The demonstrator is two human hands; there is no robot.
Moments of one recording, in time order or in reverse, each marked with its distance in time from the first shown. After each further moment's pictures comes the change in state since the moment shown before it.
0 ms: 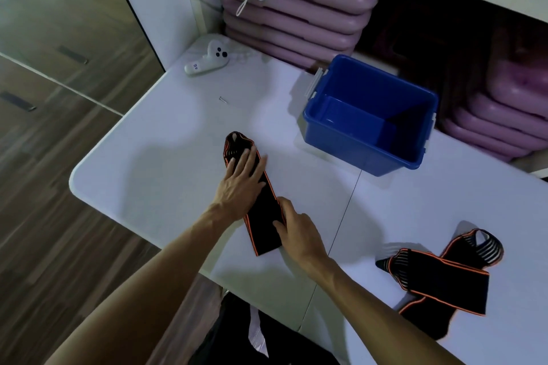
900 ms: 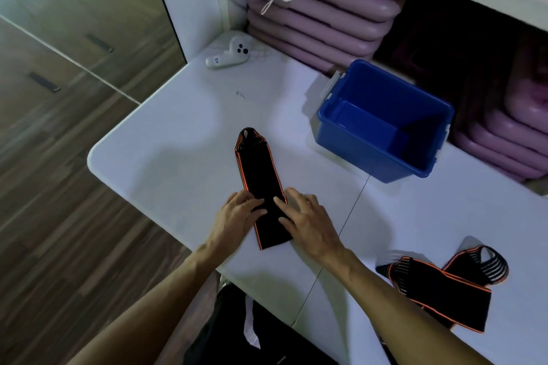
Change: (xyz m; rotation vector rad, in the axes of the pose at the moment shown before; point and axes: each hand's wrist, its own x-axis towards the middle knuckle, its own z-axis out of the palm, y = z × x) left_hand -0.085 0.016 0.018 -0.388 0.278 -0.056; right_hand 0.012 0.019 -0.020 -0.480 -0.018 -0.424
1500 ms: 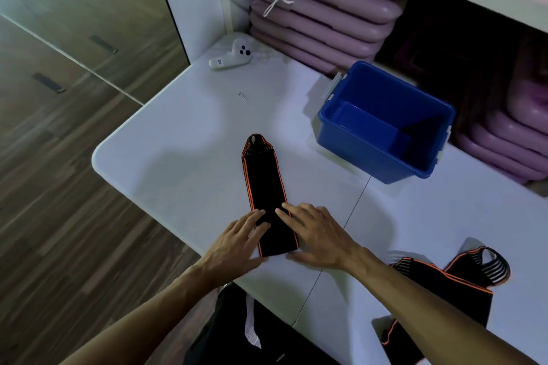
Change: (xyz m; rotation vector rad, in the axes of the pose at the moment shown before) left_hand -0.046 0.008 -0.008 0.307 -0.281 0.280; right_hand -0.019 0.023 -0.010 -0.105 -0.217 -0.279
